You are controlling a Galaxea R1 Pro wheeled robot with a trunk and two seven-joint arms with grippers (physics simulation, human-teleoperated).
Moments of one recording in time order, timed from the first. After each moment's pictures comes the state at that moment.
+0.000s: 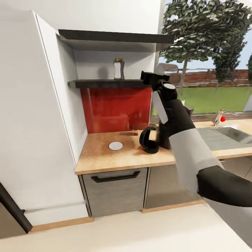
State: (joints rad) left arm 0.03 0.19 0.21 -0.06 -0.05 -0.18 0.08; right arm -1.41 0.17 0.16 -0.97 -0.16 0.34 -0.27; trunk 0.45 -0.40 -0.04
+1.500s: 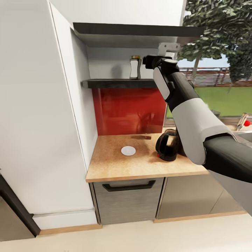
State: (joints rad) left arm 0.03 0.19 0.21 -0.05 -0.04 -0.17 0.08; right arm -1.69 0.17 0.15 -0.65 -0.16 0.35 -0.30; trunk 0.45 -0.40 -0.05
